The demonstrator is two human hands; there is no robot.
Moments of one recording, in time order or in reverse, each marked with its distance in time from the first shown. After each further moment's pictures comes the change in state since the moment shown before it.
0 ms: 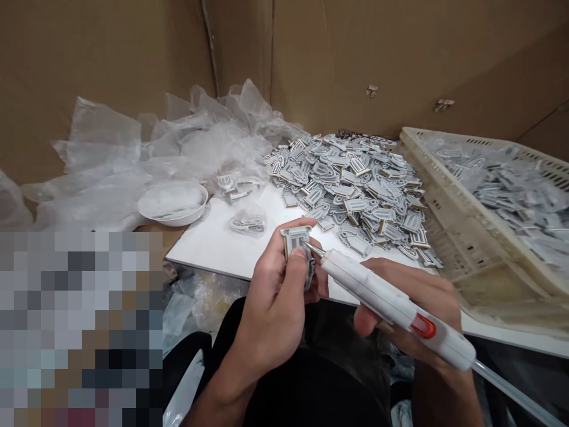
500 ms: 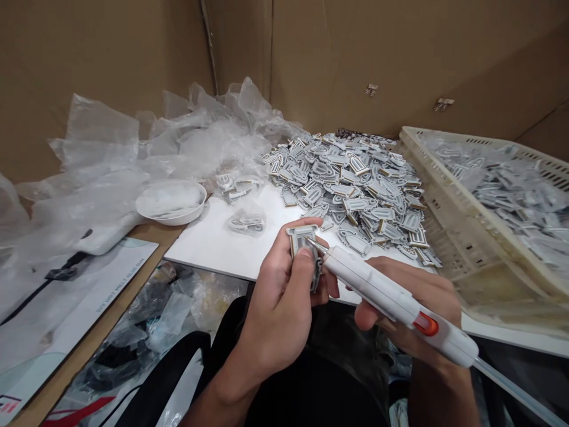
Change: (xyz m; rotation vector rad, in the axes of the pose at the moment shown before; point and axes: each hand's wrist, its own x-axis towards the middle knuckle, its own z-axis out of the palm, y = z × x) left_hand 0.000 0.000 0.007 -0.048 -0.022 -0.049; right_hand -0.005 0.005 -0.004 -0.027 -0.007 0.021
